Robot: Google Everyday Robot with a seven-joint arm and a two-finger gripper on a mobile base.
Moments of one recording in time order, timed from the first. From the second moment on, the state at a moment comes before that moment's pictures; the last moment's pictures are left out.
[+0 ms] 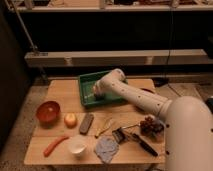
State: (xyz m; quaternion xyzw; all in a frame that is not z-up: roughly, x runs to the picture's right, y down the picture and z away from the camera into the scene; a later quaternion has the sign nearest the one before) arm -0.031 -0.006 0.944 0.09 -0.18 -0.77 0.60
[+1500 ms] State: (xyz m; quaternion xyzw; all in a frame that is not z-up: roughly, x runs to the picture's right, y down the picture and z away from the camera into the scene) arm -0.074 -0.028 0.980 0.10 -0.19 -0.77 0.60
